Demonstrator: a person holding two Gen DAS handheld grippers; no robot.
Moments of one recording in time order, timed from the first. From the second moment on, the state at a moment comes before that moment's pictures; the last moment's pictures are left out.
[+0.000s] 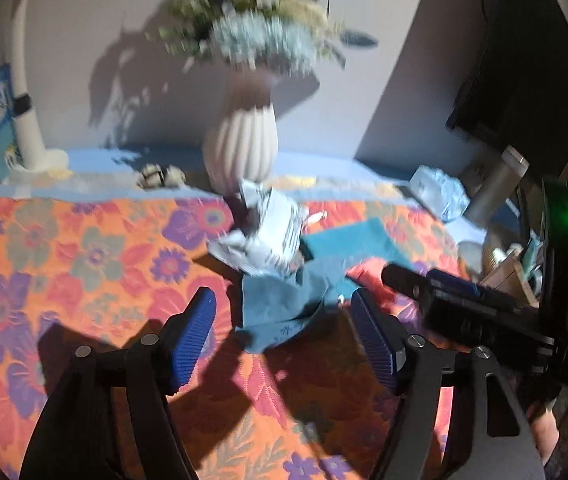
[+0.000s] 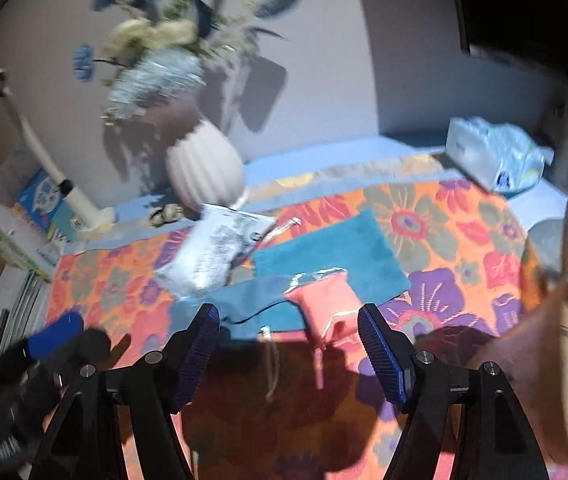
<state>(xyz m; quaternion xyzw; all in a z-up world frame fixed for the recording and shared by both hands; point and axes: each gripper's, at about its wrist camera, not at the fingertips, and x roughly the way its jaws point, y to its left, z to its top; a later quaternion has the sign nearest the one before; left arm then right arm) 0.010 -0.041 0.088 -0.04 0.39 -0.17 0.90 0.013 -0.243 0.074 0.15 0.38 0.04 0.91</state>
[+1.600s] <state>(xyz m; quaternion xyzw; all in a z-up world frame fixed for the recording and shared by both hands) 0.007 -0.043 0.058 -0.11 0.37 -0.22 0.90 -0.002 -0.233 0.049 0.09 0.33 0.05 0.94</state>
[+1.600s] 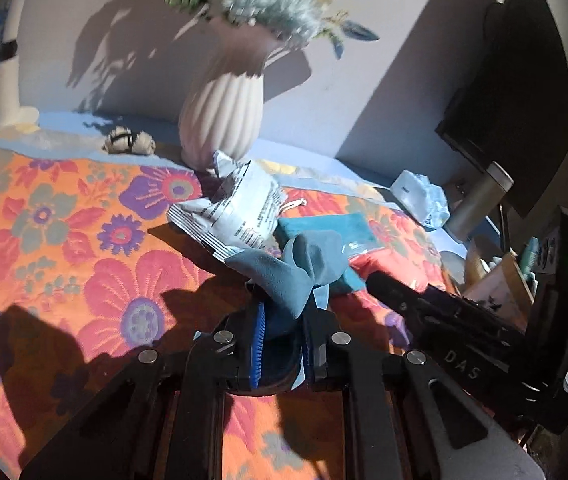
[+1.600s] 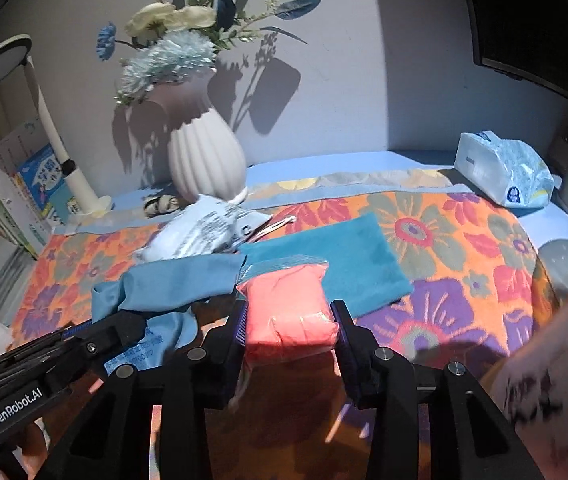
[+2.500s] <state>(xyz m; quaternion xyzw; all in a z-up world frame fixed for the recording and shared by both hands) -0.086 -0.172 0.216 -0.07 0.24 -0.33 0.91 -0.149 -0.350 0.201 0.15 0.20 -0.08 0.97</state>
